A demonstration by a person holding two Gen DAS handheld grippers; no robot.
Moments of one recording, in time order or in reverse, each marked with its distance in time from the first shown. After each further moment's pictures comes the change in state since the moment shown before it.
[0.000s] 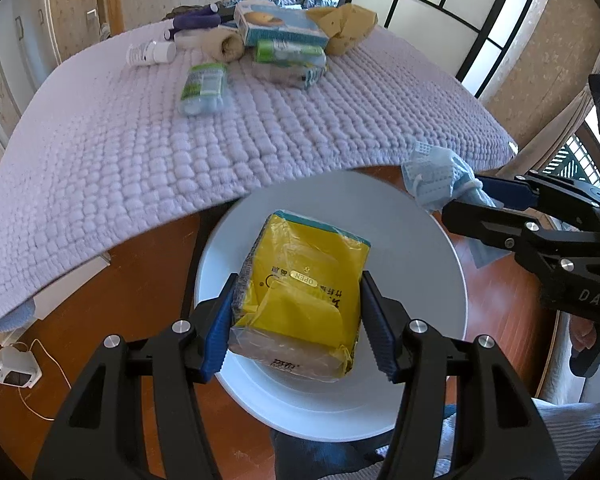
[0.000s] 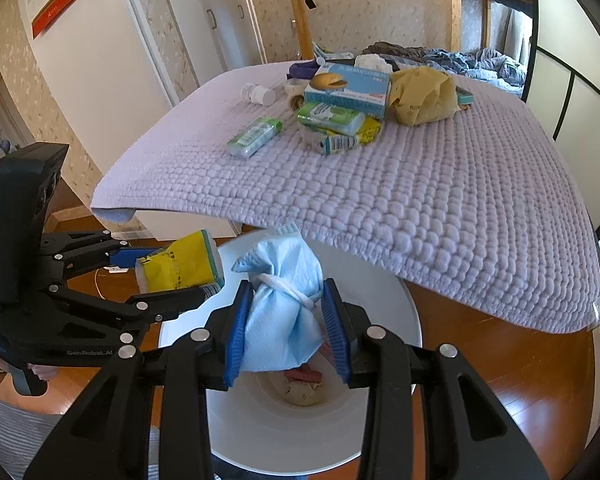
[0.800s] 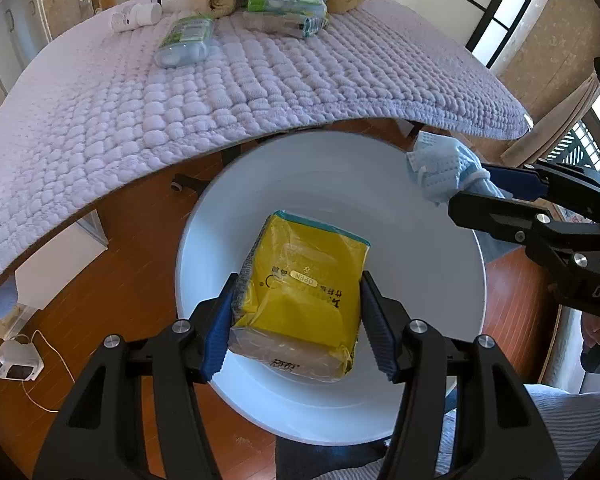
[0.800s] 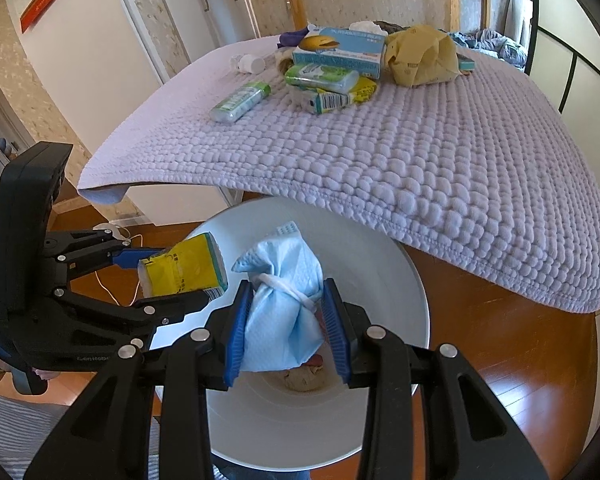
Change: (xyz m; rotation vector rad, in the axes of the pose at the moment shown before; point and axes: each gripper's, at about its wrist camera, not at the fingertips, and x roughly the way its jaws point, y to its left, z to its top) left arm 0.034 -0.010 -0.007 0.008 0.079 0.011; right arm 0.027 -0.011 -0.011 0.026 0.069 0.004
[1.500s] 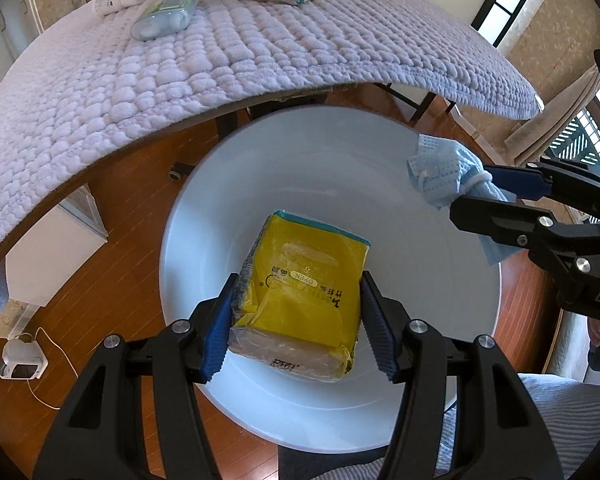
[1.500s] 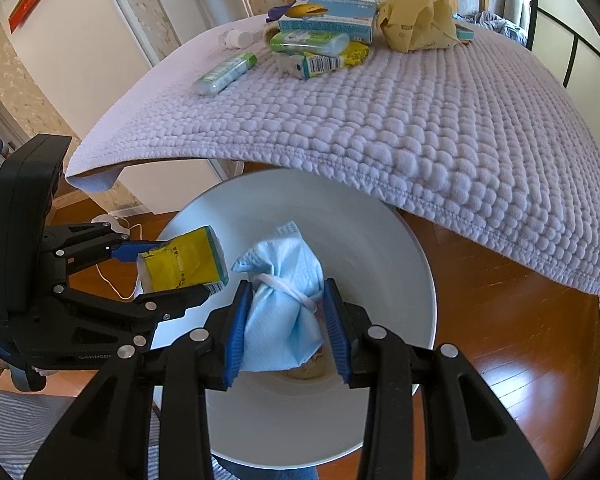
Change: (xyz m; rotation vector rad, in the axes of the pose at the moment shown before) left arm 0.049 -0.019 0.003 0.016 0.052 0.012; right arm 0.025 -0.009 -0.006 0.031 0.057 0.010
